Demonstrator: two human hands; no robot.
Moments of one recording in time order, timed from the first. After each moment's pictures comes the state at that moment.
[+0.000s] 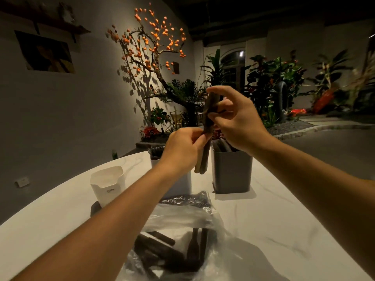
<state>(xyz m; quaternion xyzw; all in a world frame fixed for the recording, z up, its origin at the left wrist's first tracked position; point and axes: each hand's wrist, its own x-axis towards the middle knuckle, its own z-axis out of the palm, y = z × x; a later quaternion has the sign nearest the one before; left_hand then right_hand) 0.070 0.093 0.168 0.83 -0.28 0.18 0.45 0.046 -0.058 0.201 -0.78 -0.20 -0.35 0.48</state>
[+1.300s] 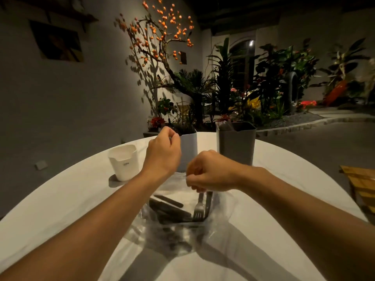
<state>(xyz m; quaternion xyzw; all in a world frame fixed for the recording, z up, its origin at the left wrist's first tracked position) 0.027 0.150 0.116 0.86 -0.14 0.24 0.44 -0.009 0.001 0.110 -0.93 -0.25 -0.02 0.26</state>
